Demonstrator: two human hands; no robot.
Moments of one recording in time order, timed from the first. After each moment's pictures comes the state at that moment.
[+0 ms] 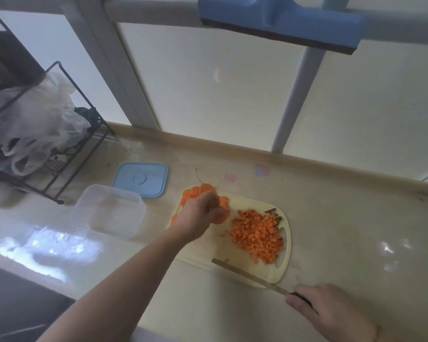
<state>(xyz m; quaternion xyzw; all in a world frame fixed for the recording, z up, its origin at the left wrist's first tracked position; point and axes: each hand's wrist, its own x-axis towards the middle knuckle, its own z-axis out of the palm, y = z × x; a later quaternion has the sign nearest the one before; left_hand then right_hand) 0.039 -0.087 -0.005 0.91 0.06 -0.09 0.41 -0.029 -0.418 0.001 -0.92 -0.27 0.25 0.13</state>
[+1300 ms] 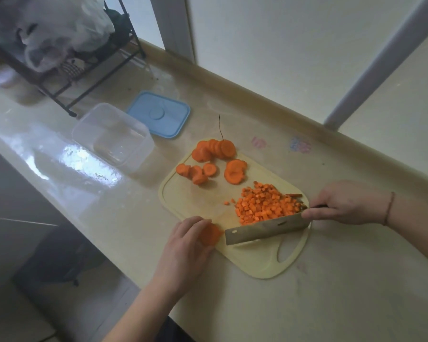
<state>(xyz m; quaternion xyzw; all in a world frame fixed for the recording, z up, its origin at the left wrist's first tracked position) -0.112 -0.155 -0.089 0.92 0.18 0.10 0.34 0.192 -0.379 -0.026 -0.77 -0.54 0.33 -0.01</state>
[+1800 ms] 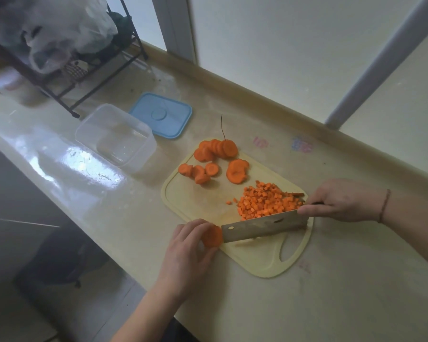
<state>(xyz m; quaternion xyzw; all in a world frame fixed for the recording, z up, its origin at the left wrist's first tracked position) -0.116 -0.160 -0.091 0.91 0.18 0.13 0.34 0.187 -0.370 -0.024 -0.78 -0.53 0.34 0.00</state>
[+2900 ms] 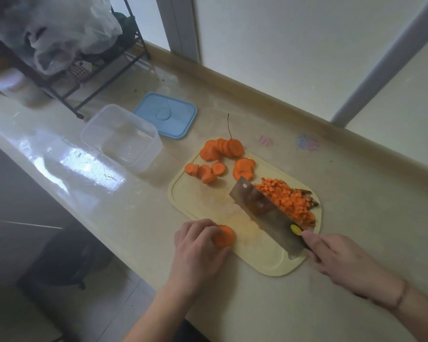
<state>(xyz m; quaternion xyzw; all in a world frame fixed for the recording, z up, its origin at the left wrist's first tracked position) -0.113 -0.161 -0.100 0.92 0.16 0.20 0.30 0.055 -0.390 -0.018 -0.84 -0.18 0.41 0.32</state>
